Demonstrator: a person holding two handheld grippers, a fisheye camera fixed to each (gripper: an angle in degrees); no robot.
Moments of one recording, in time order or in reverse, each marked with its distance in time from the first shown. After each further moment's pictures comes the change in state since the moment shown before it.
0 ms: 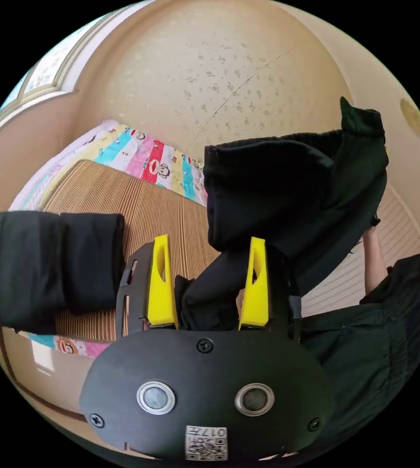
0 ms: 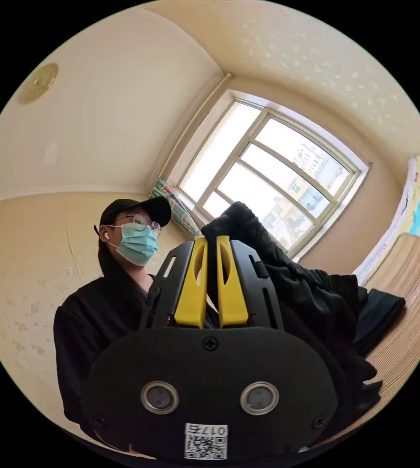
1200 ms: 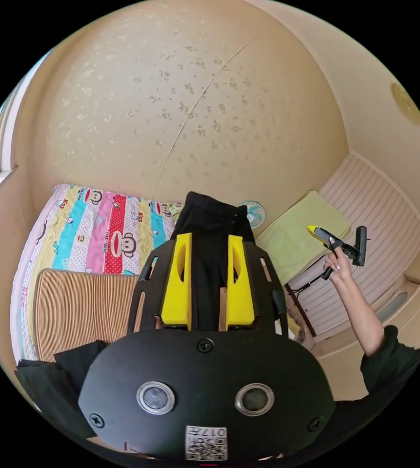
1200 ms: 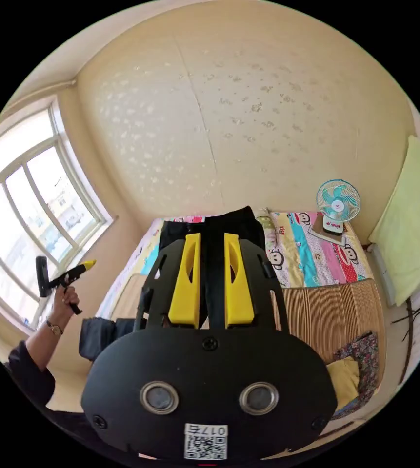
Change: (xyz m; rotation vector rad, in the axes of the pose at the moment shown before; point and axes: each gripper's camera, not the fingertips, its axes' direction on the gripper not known) left arm 0.059 -0.343 0.229 -0.114 -0.074 0.105; right arm 0.095 -0.117 -0.206 -0.028 1.691 0.139
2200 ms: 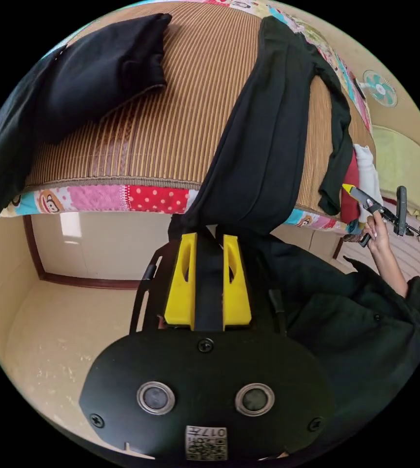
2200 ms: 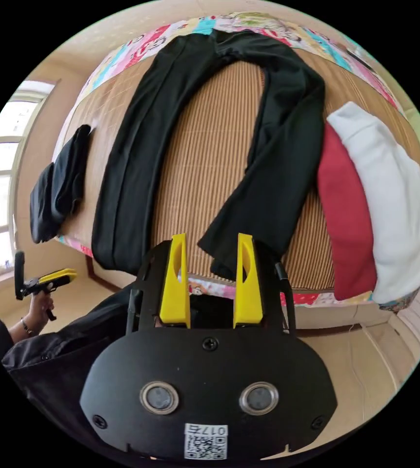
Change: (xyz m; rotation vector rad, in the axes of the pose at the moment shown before) left arm 0.008 0.433 0.128 -0.827 -0.178 -0.454; right arm 0.010 0.444 0.254 -0.845 0.038 0.232
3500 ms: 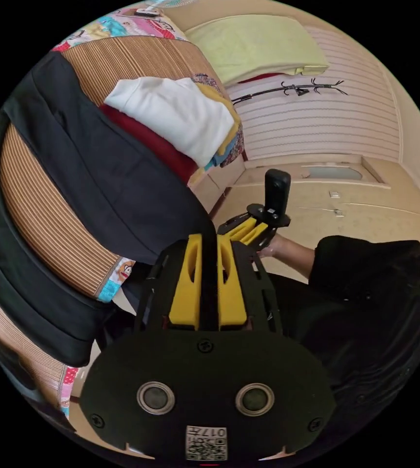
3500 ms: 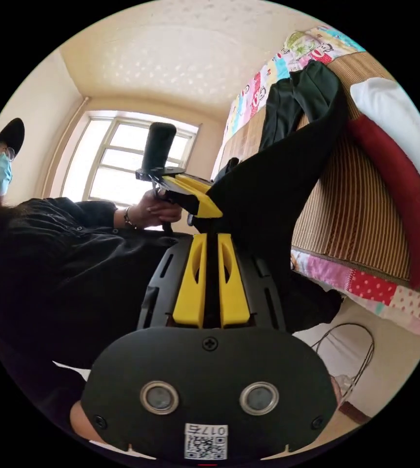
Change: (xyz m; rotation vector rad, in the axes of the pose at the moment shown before) left arm 0.357 0.008 0.055 -0.285 0.283 0.827; right arm 0.138 0.283 -0.040 0.149 -0.943 -0.350
